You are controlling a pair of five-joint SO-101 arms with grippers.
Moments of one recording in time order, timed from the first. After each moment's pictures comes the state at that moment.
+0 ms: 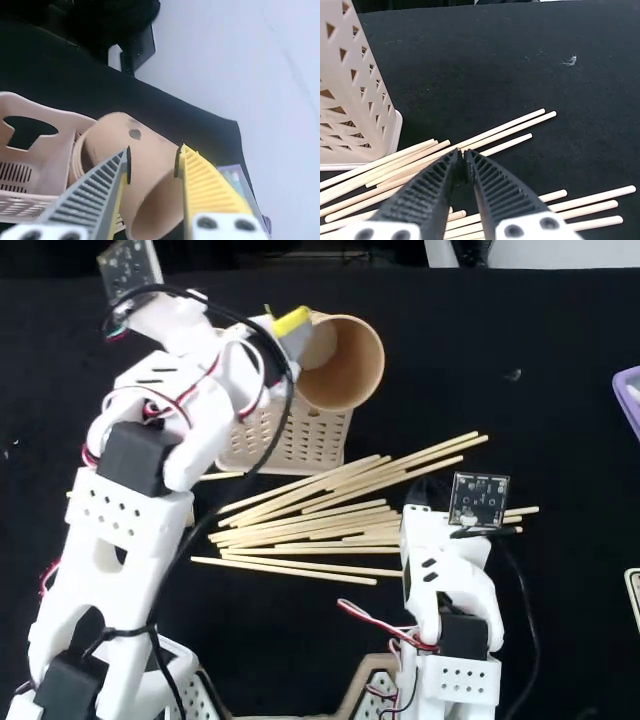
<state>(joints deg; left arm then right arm) 16.6 -26.2 -5.4 59.0 40.7 6.9 -102.6 95.1 43.6 2.1</state>
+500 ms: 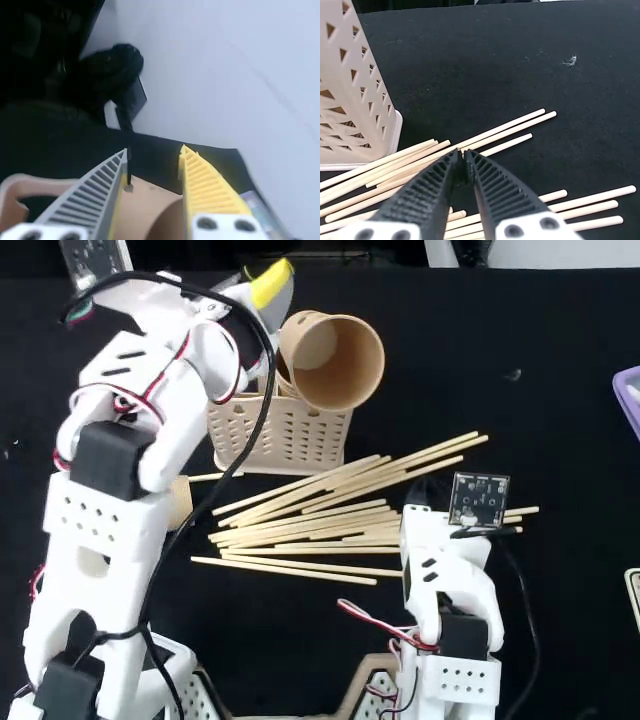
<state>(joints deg) 14.2 -26.3 -11.6 53.4 22.7 6.9 -102.6 95.1 43.6 2.1</state>
